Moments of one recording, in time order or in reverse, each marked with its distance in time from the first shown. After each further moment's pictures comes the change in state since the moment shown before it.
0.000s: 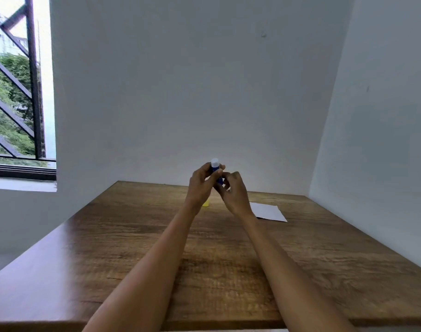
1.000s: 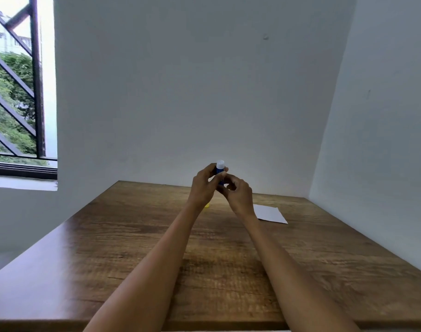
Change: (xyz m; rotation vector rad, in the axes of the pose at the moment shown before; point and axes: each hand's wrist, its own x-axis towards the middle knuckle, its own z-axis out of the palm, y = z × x) left_hand 0.004 -0.003 0.002 0.119 -0.003 0.044; right_hand 0.001 0.007 0.002 0.074 0.063 0.056
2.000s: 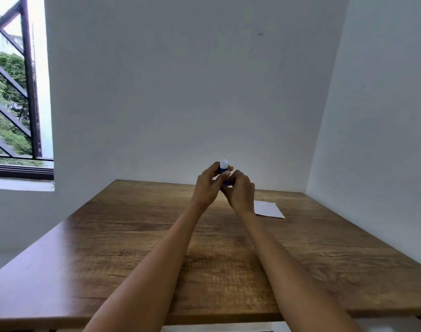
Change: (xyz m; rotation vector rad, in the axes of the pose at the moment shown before) left_hand -0.002 -0.007 0.014 0.052 -0.041 0.100; right_hand -0.001 0.004 -0.009 -0.315 0.143 -0.048
